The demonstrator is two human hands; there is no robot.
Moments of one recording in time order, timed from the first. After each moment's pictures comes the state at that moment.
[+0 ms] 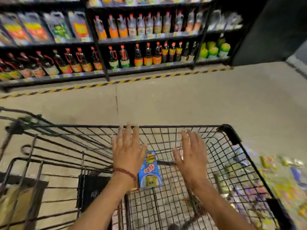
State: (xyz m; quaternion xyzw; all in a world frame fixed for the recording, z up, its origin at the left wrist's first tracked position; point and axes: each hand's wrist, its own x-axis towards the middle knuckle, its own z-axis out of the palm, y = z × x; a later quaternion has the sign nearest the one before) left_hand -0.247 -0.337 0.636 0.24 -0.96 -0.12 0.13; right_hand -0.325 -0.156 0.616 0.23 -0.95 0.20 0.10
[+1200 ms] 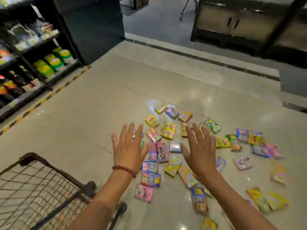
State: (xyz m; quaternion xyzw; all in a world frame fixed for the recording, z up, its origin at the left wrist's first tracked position) left_hand -0.378 0.254 0.652 -0.25 -0.96 -0.09 0.08; right_hand -0.282 0.459 0.638 -0.18 -0.96 0.04 0.20
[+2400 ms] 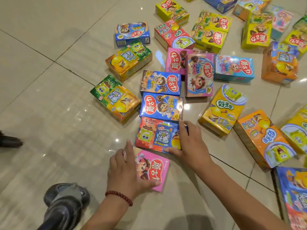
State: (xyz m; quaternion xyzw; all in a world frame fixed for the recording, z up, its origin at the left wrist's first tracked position) left_hand -0.323 0.197 -0.088 -0.06 -0.96 -0.12 -0.26; right_hand -0.321 0.407 -0.096 -0.11 -0.96 0.24 -0.12
